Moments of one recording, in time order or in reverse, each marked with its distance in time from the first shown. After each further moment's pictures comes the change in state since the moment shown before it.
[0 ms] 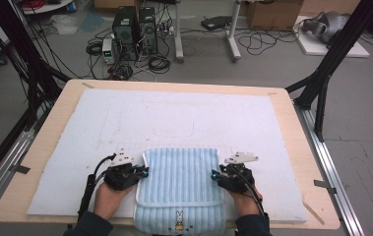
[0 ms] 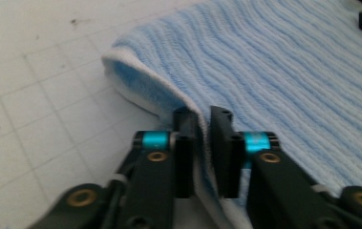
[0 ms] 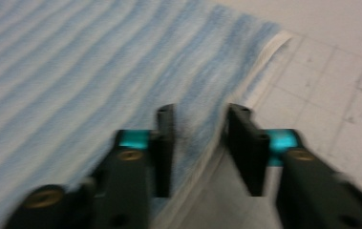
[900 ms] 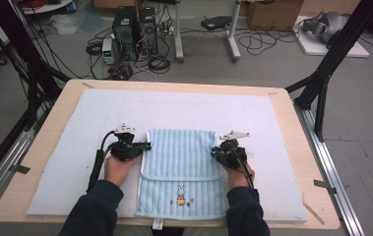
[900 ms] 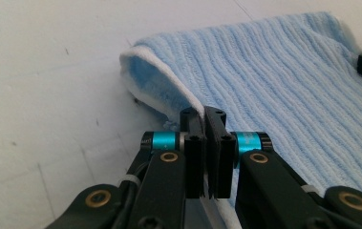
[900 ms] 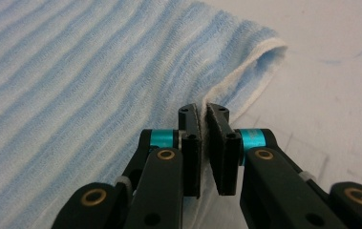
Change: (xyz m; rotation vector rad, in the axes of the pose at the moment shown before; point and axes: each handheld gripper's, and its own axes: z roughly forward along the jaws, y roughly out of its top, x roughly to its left) left arm 0.052 0.053 0.040 -0.029 0.038 -0.161; right arm -0.031 0.052 0.042 0.010 -0.089 0.015
